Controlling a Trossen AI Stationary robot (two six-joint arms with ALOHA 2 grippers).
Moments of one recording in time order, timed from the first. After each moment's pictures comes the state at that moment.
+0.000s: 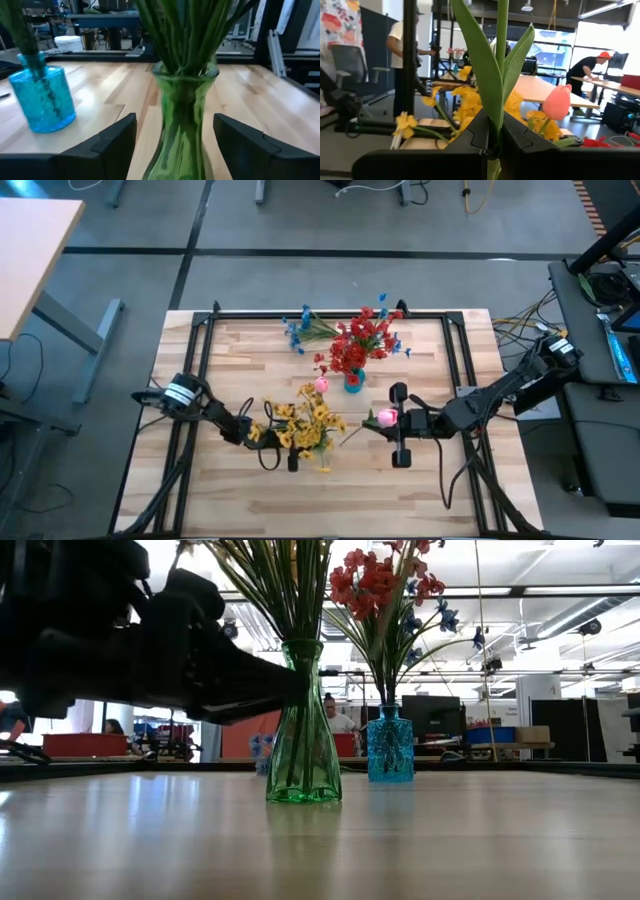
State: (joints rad) left arm -0.39 2.04 0.52 1.45 -0.48 -0.06; right arm 0.50 1.25 0.63 0.80 0.49 -0.18
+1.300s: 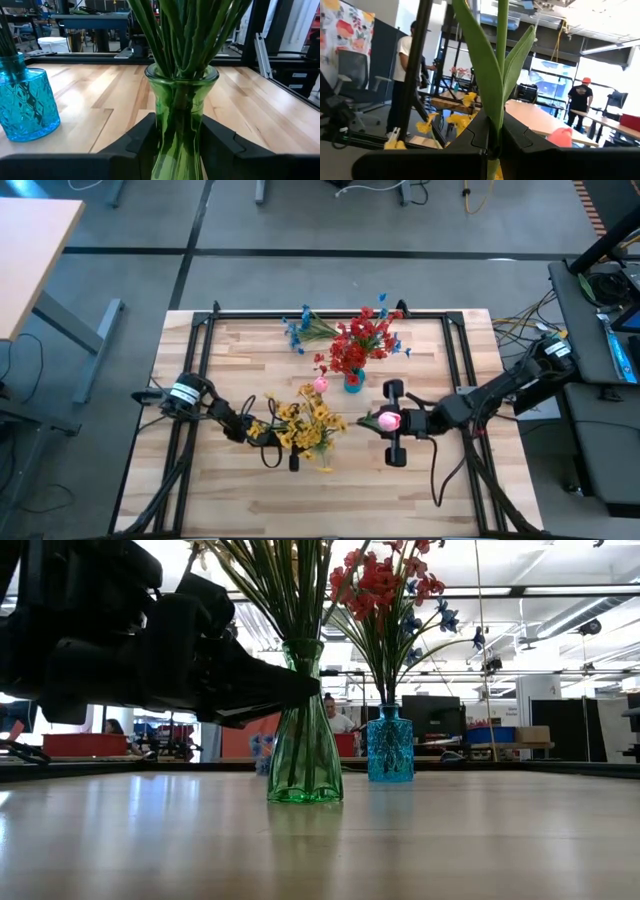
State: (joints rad) left arm -0.35 2.07 0.53 1.48 -0.38 -0.06; right arm 0.44 1.31 0.67 0.95 0.36 -0.34
